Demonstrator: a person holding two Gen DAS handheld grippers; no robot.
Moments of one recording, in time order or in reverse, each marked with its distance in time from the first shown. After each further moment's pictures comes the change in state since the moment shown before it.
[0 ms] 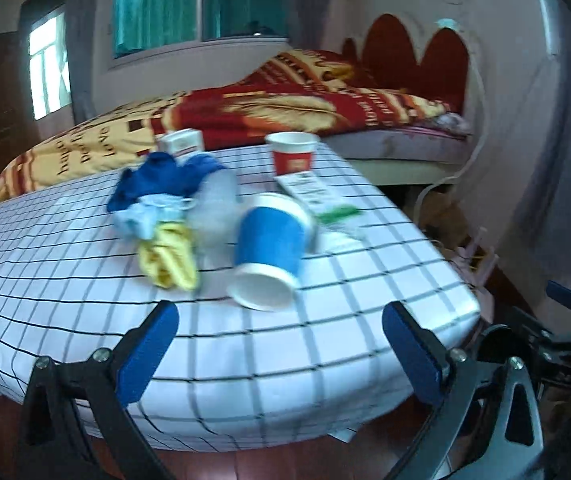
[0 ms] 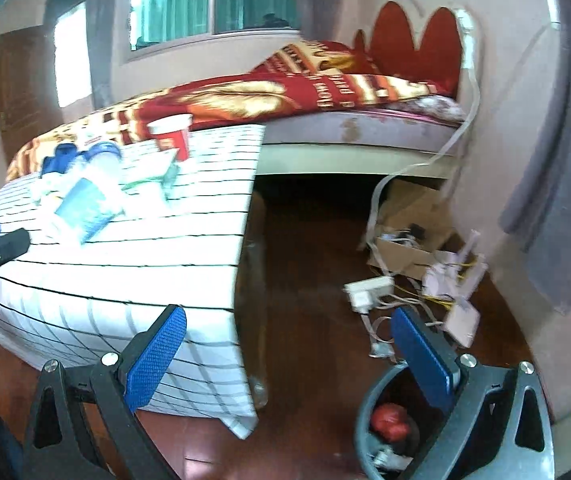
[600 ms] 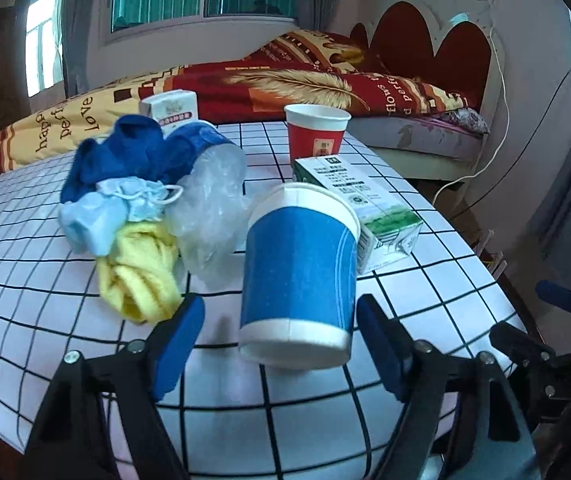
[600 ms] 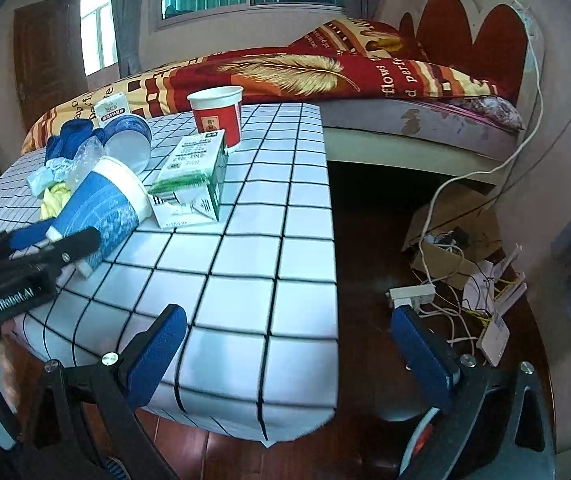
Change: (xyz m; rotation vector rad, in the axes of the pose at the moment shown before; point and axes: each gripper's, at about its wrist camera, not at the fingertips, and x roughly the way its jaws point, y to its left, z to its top) left arm 0.070 0.020 0.011 -0.040 0.063 -0.053; right arm 0.066 0.054 0.041 -0.078 0.098 0.087
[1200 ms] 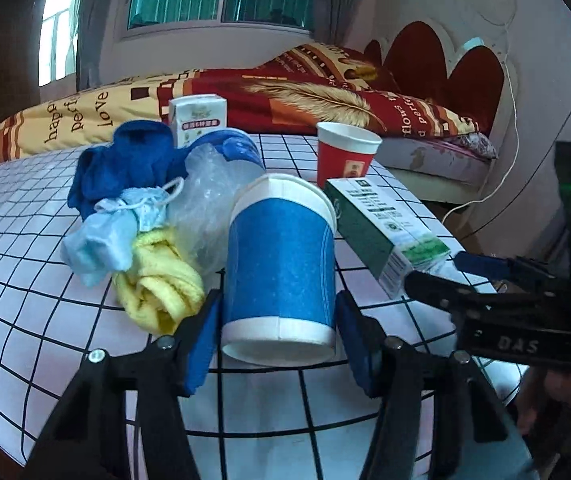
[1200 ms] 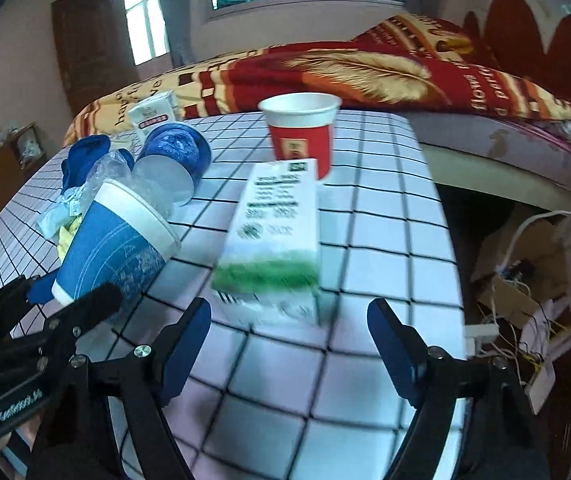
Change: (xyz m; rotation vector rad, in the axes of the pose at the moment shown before) left arm -0.001 0.031 0.009 -0.071 -0.038 -0.009; right arm 0.068 0.054 0.065 -0.084 0.032 0.217
